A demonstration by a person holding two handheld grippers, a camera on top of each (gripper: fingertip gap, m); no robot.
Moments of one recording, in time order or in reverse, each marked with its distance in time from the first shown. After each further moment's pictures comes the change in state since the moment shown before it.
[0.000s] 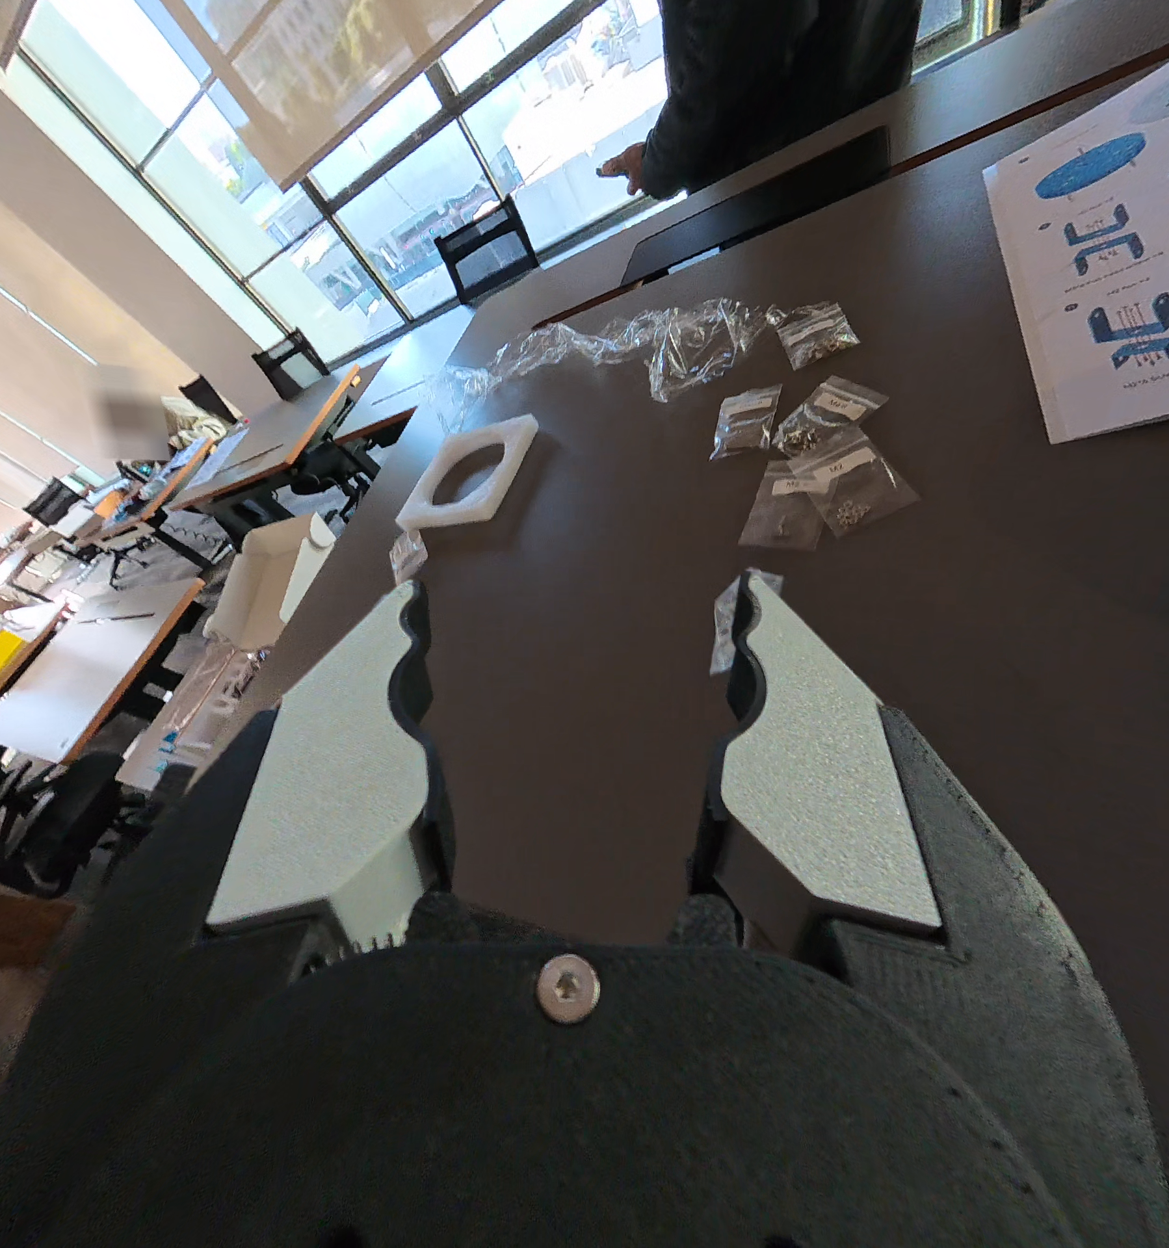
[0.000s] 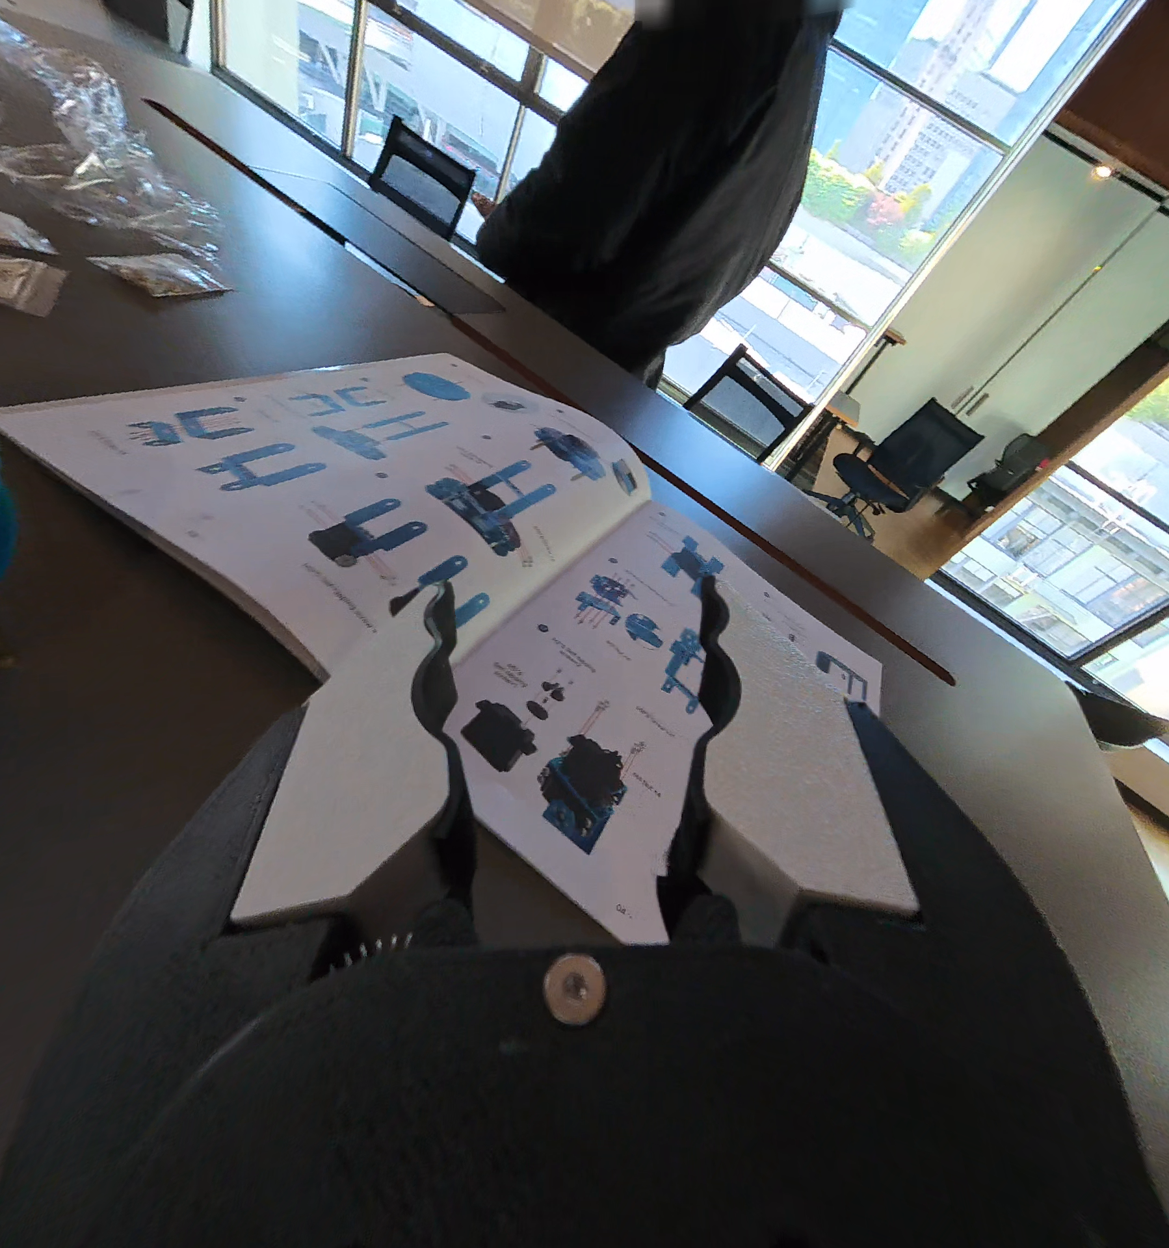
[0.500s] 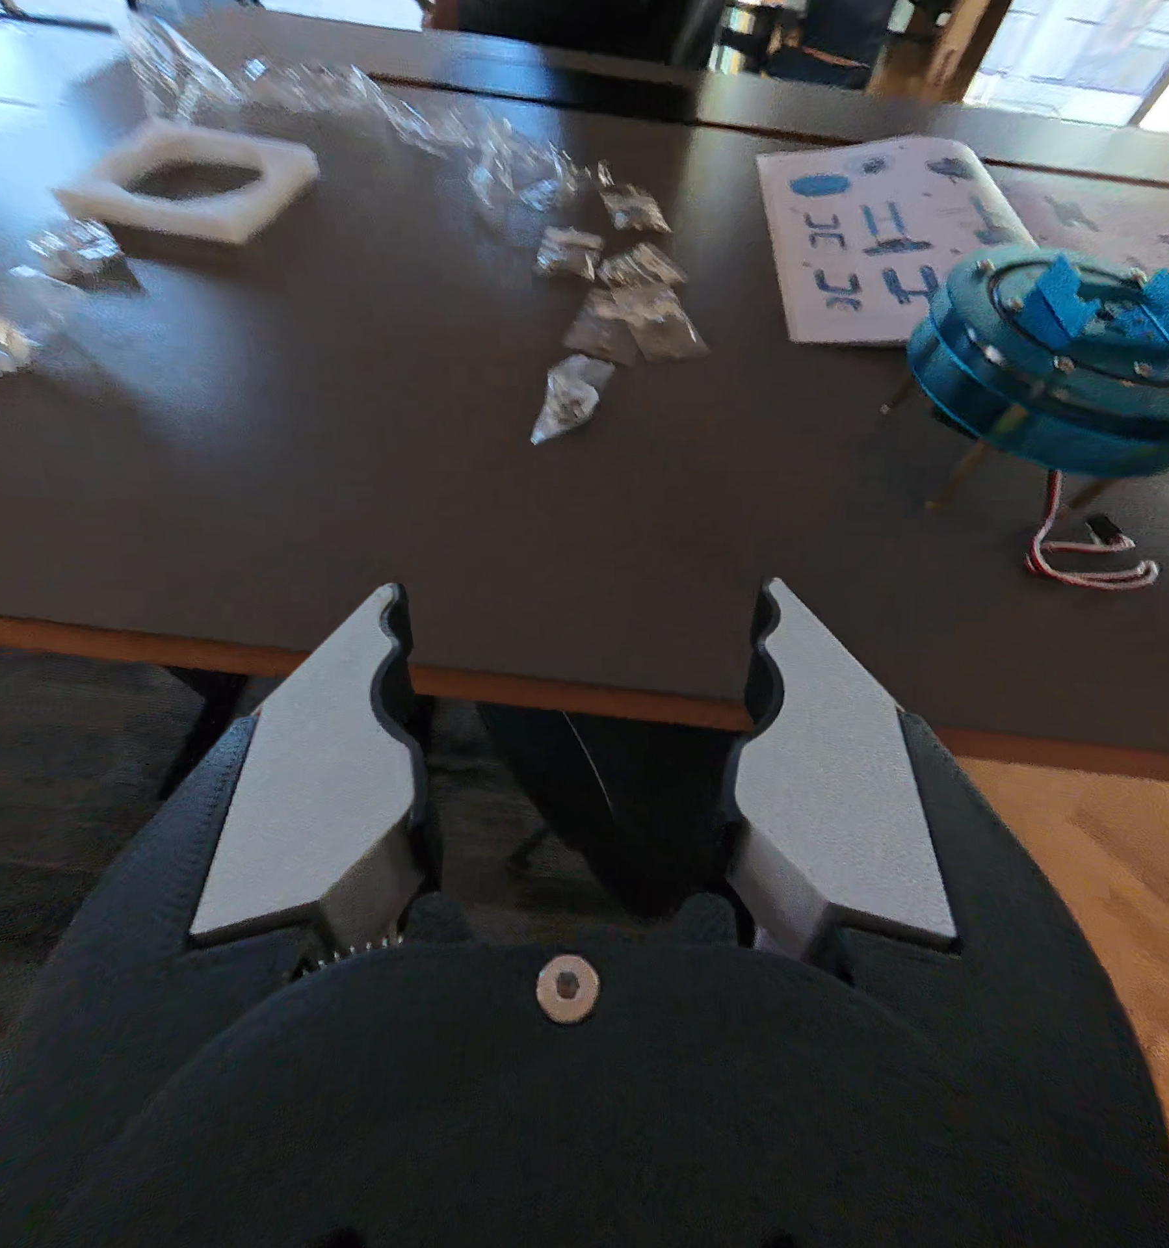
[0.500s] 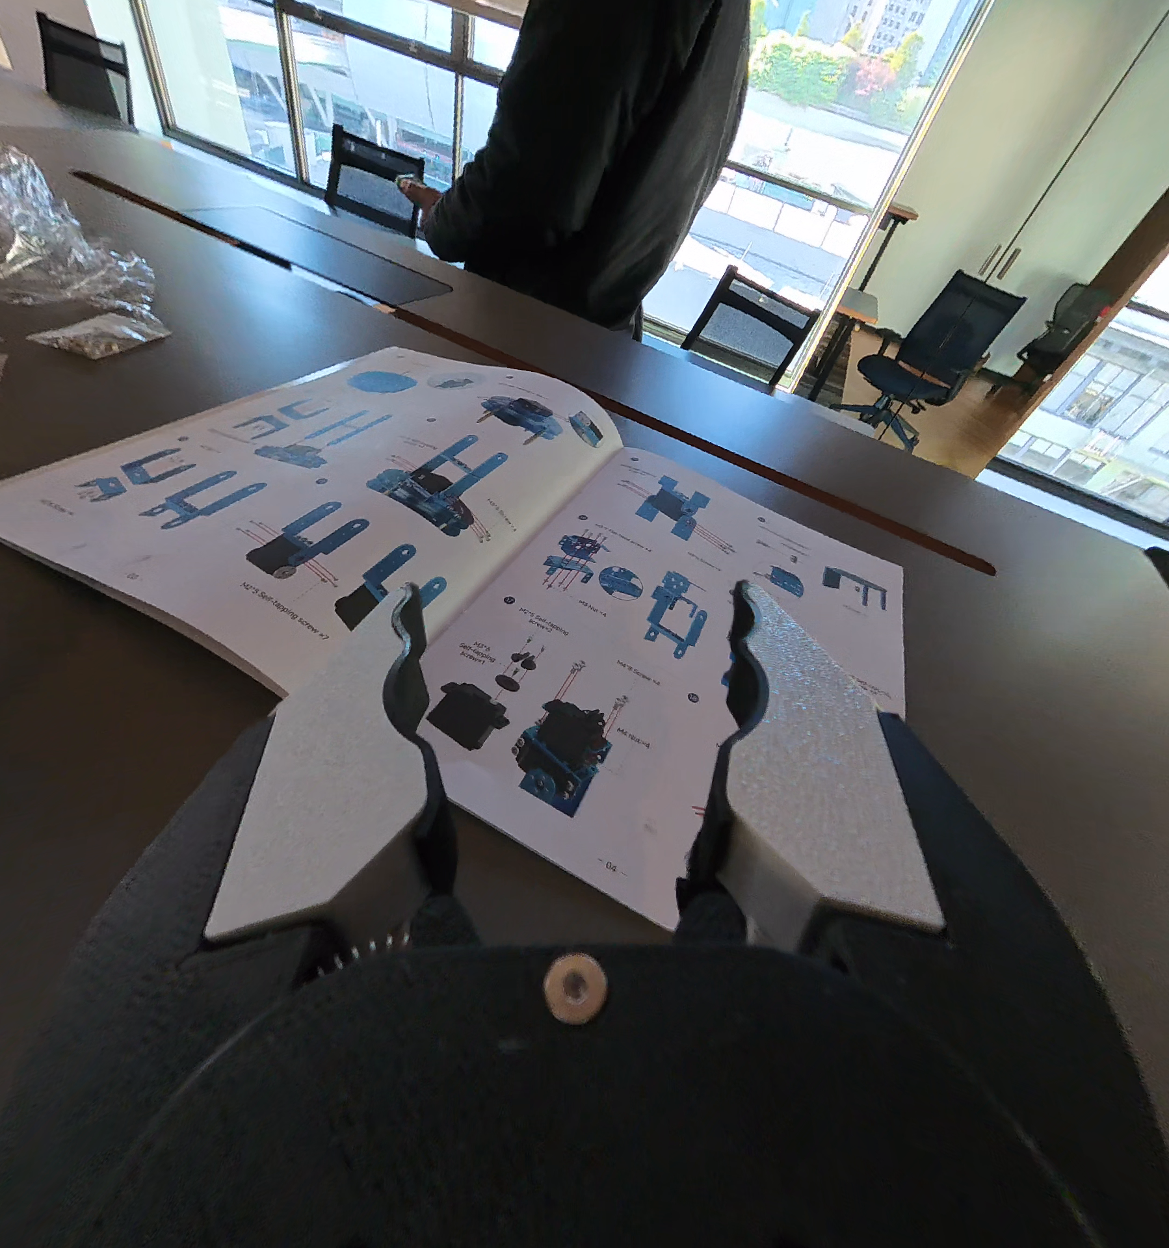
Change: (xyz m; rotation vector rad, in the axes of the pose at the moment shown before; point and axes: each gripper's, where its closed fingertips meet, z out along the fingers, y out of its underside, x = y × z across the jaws) left arm 0.040 0.086 -0.059 -0.074 0.413 -0.438; right arm 0.025 0.020 -0.001 -0.050 0.025 0.220
